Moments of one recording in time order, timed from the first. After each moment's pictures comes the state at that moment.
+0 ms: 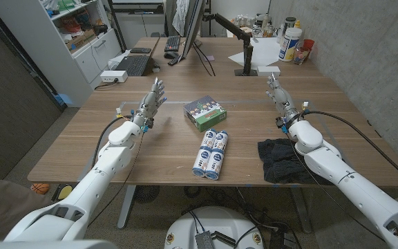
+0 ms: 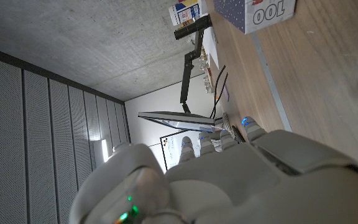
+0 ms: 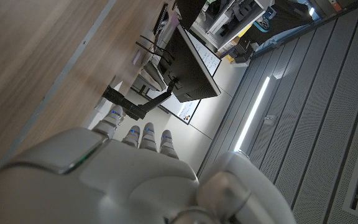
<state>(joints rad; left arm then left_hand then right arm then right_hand) 0.82 0.40 0.20 -1.23 -0.51 -0.24 -0.21 0.36 0.14 -0.22 0.10 0.21 -0.06 -0.13 0.19 0.18 -0.11 -0.01 0.21 0.20 -0.17 0.09 0.18 0.18 -0.12 0.21 0.19 0.18 -0.89 -0.62 -0.39 -1.47 0.40 0.29 -0.16 0.11 0.03 -0.09 0.08 0.24 -0.05 -0.05 0.19 0.19 -0.05 0.07 0.19 0.19 -0.17 0.02 0.19 0.19 0.00 0.13 0.18 0.17</state>
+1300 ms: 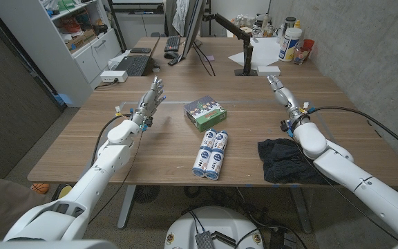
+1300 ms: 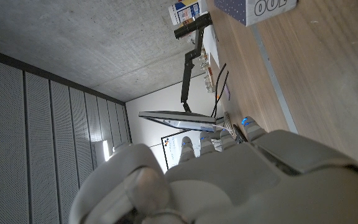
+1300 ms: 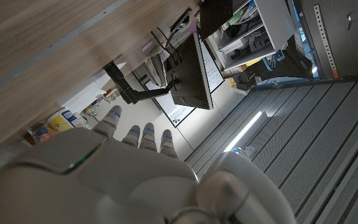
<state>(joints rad) 0.80 0.40 0.20 -1.20 -0.50 -0.25 -0.23 0.36 0.14 -0.22 0.10 0.21 -0.06 -0.13 0.19 0.18 -0.11 -0.01 0.21 0.20 -0.17 0.09 0.18 0.18 -0.12 0.21 0.19 0.18 -0.98 -0.74 -0.38 -1.66 0.12 0.17 -0.33 0.12 0.03 -0.10 0.07 0.24 -0.05 -0.06 0.19 0.19 -0.06 0.07 0.19 0.19 -0.17 0.02 0.19 0.19 -0.02 0.13 0.18 0.17</state>
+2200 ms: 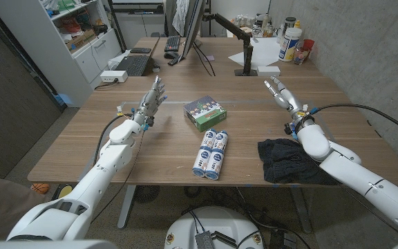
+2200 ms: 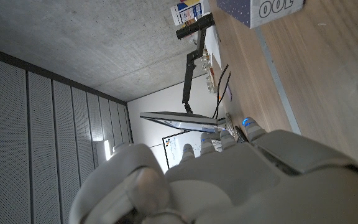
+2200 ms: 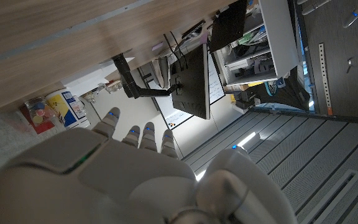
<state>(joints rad) 0.78 0.38 0.21 -1.18 -0.50 -0.27 -0.23 0.36 0.14 -0.22 0.09 0.21 -0.17 -0.15 0.17 0.18 -0.14 0.00 0.21 0.20 -0.17 0.09 0.19 0.18 -0.13 0.21 0.19 0.18 -1.03 -0.81 -0.38 -1.75 0.00 0.07 -0.38 0.14 0.05 -0.09 0.06 0.24 -0.04 -0.06 0.20 0.19 -0.05 0.04 0.20 0.19 -0.17 0.01 0.19 0.19 -0.04 0.12 0.18 0.17</state>
